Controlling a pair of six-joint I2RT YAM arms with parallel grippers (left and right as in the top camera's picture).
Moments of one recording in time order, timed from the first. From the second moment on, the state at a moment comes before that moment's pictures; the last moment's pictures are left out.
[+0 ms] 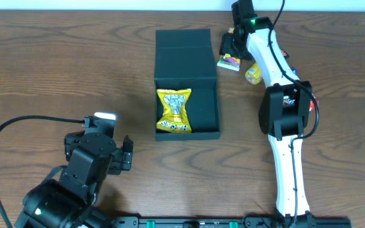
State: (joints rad) left arm -0.54 0.72 0.97 -1.07 -0.37 -0.24; right arm 0.19 2.64 2.44 -1.04 0.01 0.41
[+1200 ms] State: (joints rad) left arm -0.54 0.72 0.97 -1.07 -0.37 -0.24; right arm 0.21 2.09 2.40 -1.56 -0.06 0.35
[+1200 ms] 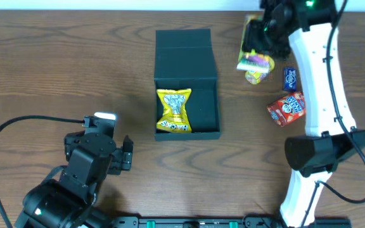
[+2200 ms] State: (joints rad) left arm -0.54 0.72 0.97 -1.07 -0.37 -0.24; right arm 0.65 2.07 1.75 -1.26 -0.05 0.57
